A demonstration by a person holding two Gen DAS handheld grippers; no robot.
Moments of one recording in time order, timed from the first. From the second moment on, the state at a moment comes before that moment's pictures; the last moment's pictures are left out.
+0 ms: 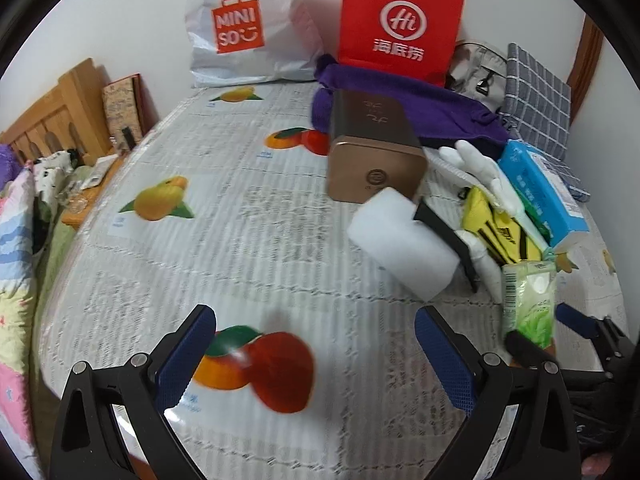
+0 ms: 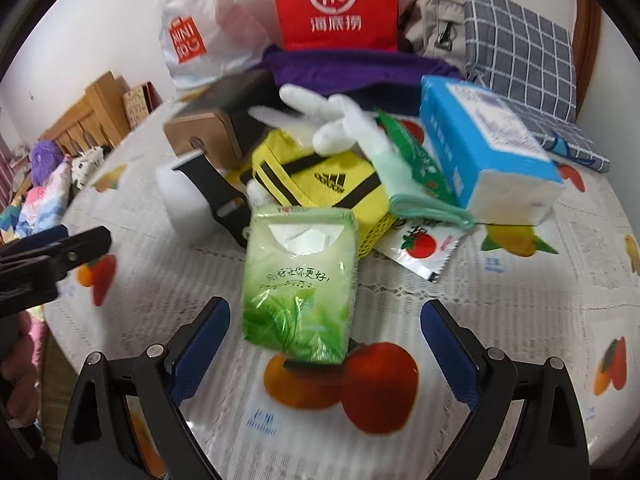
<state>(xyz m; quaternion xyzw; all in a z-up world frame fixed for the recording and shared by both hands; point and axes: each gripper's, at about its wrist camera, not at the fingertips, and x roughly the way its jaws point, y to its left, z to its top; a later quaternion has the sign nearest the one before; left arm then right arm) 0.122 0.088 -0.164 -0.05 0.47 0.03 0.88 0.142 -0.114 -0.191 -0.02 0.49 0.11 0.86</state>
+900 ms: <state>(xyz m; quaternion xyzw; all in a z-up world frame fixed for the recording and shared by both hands) 0.186 0.025 -0.200 -0.03 0.46 -0.01 0.89 0.135 -0.238 -0.183 0.01 0.48 0.04 0.88</state>
